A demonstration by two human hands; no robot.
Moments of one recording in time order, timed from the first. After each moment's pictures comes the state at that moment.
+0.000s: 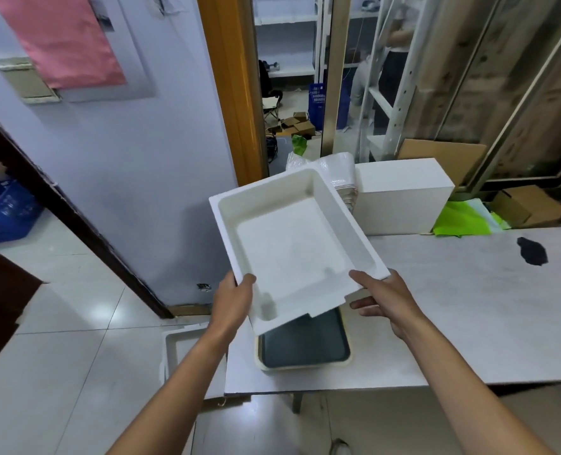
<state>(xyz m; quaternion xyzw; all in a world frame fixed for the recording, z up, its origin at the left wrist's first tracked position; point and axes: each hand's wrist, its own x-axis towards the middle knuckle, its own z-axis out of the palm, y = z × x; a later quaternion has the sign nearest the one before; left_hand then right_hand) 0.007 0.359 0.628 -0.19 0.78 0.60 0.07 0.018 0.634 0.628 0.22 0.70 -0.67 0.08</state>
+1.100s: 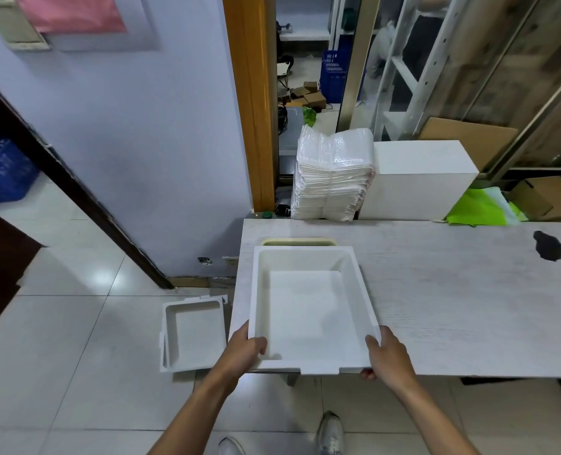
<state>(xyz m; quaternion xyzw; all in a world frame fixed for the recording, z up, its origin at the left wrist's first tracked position) 0.075 0.341 0.533 -0.21 0.74 0.57 0.29 0.091 0.624 0.517 0.27 0.83 -0.46 0.19</state>
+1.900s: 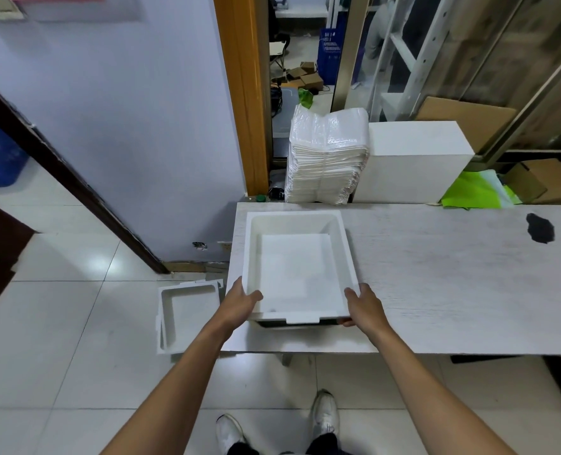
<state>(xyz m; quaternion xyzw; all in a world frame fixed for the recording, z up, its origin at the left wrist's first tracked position) 0.031 0.345 0.524 -0.18 0.76 0.57 0.25 0.039 0.617 0.505 0.28 0.79 -0.51 0.19</state>
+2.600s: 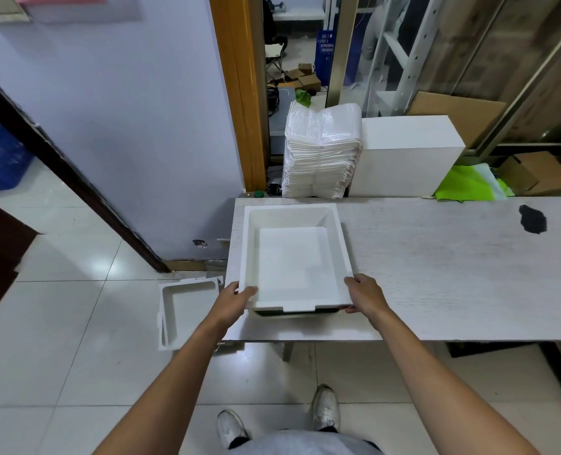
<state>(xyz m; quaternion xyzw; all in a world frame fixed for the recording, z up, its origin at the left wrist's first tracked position) 0.050 0.333 0.501 -0.22 0.76 0.56 0.25 0.040 0.632 0.505 0.28 0.79 -0.52 0.19</state>
